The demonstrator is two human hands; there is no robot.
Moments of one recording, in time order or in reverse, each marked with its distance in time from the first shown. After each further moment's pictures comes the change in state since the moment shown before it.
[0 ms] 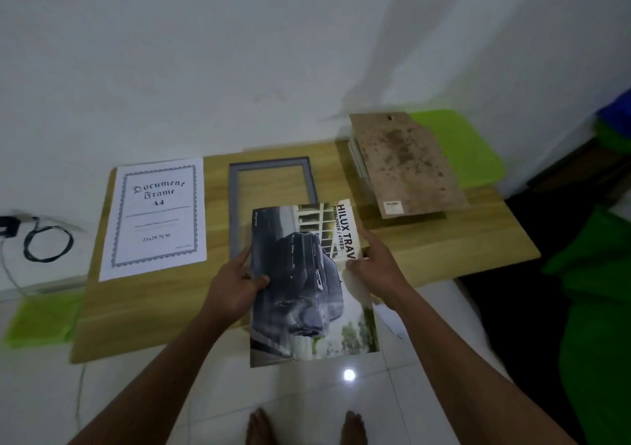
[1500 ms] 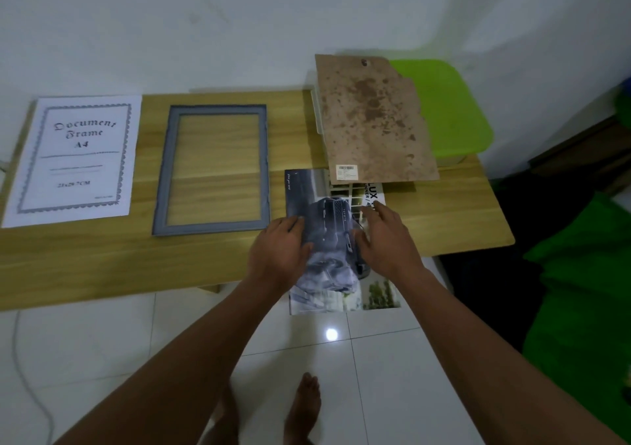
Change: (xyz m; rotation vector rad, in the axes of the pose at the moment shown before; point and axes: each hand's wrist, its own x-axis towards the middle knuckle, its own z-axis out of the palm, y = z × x) left_hand 0.039 0.026 0.202 0.817 0.037 0.351; right_hand 0.056 0.090 -0.121 -0.885 0.019 -0.311
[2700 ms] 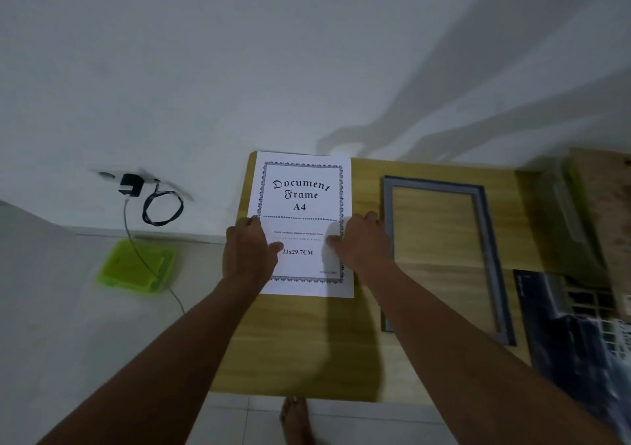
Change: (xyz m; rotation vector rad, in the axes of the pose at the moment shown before) left_hand 0.017 -0.434 -0.172 -0.142 0.262 -0.541; right_hand 0.201 -0.442 0.125 -0.041 -0.150 0.045
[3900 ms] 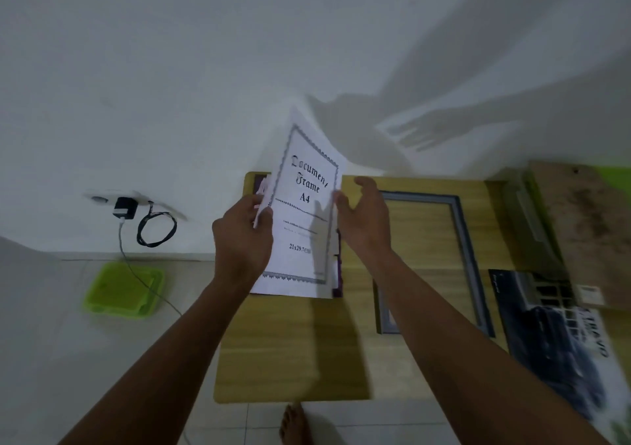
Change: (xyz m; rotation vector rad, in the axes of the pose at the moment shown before) left_hand -0.008 0.038 -0.089 -0.457 0.257 0.187; right_hand -0.020 -0.040 -0.068 0.711 0.330 0.049
